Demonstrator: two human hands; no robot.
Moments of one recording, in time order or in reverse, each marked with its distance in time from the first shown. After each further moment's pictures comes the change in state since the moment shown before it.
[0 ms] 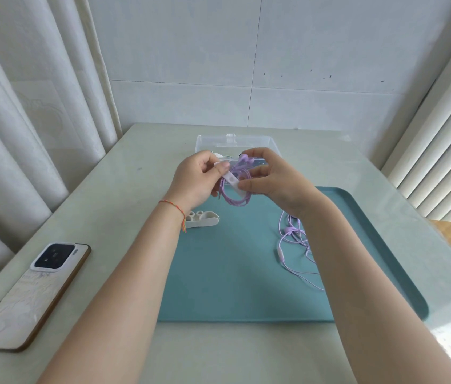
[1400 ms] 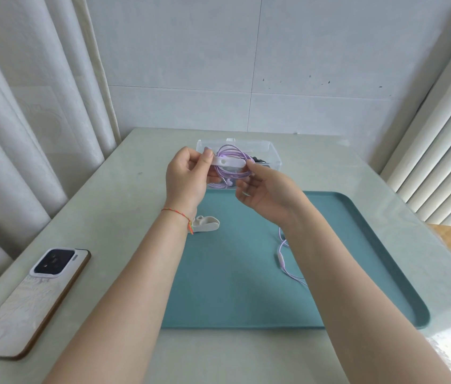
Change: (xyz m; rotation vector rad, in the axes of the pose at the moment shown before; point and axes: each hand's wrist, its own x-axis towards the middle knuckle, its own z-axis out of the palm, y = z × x) left_hand -0.001 0.006 0.004 -0.306 0.327 -0.045; right_hand 0.004 -0.003 0.023 0.773 0.105 0.207
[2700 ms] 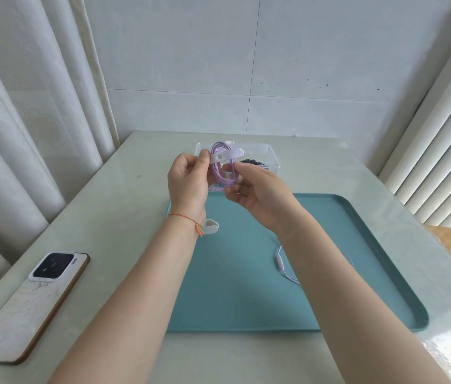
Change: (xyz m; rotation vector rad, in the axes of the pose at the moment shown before) left_hand -0.006 0.003 0.011 -0.223 0.118 -0.122; right_hand -0.007 0.005 0.011 -0.201 -0.129 -0.133
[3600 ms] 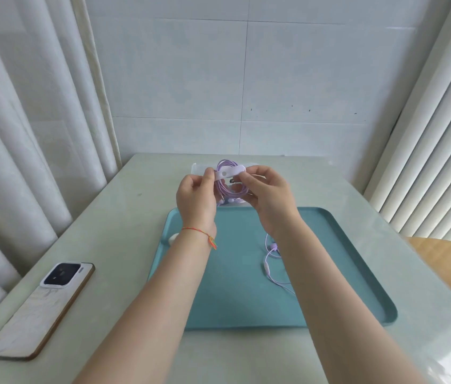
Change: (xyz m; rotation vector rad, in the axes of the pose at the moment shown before) left_hand -0.035 0.018 0.024 -0.013 0.077 -0.025; right_hand -0.029 -0.025 -0.005 -0.054 0.216 -0.237
